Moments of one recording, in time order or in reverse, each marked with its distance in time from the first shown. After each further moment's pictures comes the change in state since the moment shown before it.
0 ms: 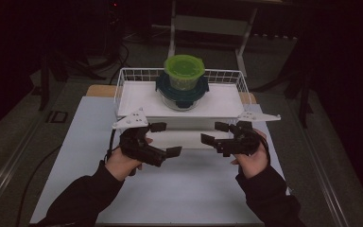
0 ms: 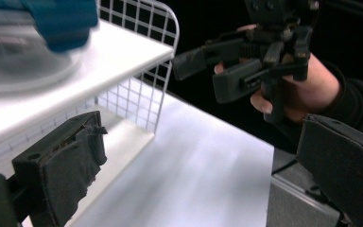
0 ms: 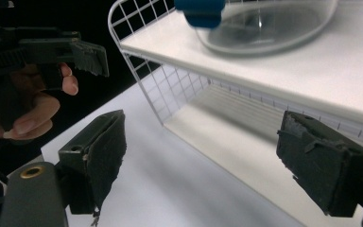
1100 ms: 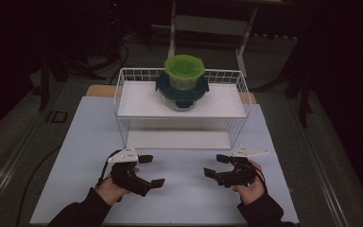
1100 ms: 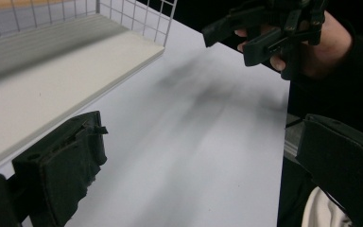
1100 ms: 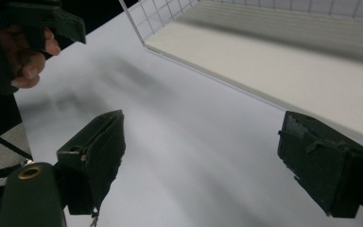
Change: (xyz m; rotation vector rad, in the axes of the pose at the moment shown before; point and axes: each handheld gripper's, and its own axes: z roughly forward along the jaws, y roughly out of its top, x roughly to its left) left arm 0.020 -0.109 -0.010 0.119 0.000 -0.060; right arm -0.024 -0.110 0.009 0.117 -0.018 0.015
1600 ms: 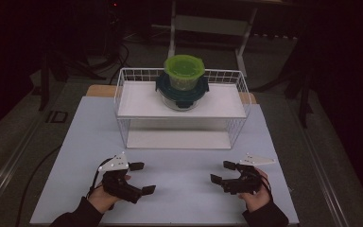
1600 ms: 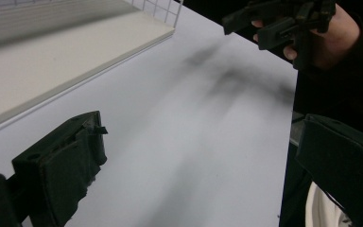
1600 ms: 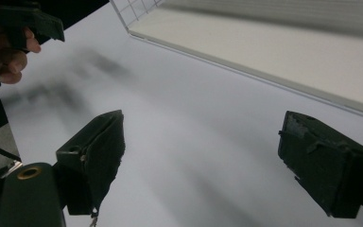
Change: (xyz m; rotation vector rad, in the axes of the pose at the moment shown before) left arm 0.004 -0.029 -0.014 0.009 0.033 -0.026; right arm -0.006 -0.026 -0.013 0.007 -0.054 0.011
